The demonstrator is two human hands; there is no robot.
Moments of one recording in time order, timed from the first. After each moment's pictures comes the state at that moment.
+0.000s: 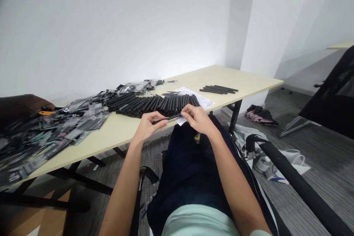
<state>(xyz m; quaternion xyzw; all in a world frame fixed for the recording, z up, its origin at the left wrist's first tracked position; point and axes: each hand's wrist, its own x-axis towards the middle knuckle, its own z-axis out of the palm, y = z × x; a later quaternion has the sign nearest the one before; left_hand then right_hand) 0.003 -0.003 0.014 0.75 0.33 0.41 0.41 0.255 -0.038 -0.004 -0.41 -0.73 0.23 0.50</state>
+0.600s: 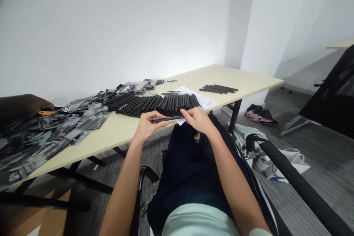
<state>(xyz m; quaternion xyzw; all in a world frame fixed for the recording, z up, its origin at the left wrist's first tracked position) 0.005 -0.004 0.015 0.75 0.33 0.43 0.38 0.251 -0.040 0.002 -0.48 -0.73 0.19 0.44</state>
